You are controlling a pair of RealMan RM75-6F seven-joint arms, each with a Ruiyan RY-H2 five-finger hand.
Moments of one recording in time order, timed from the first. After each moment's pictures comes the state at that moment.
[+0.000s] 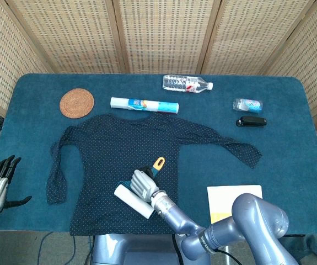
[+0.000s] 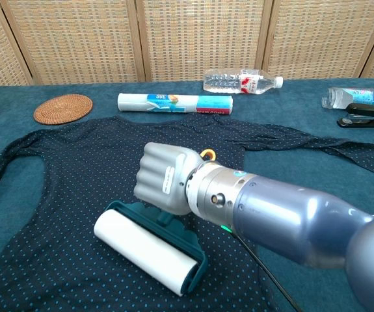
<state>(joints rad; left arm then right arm) -0.12 -1.17 -0.02 -1.58 1.37 1.33 0.09 1.29 -1.87 -0.03 -1.55 -0.70 1.13 -1.58</state>
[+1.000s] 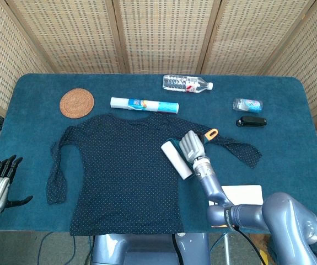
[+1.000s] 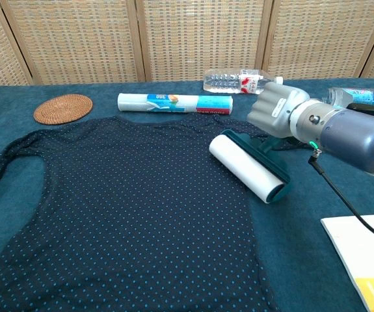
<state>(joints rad) -0.13 -1.18 -0.02 -1.59 1.37 1.33 0.10 1.11 -1.70 -0.03 -1.27 -0.58 1.10 -1.40</state>
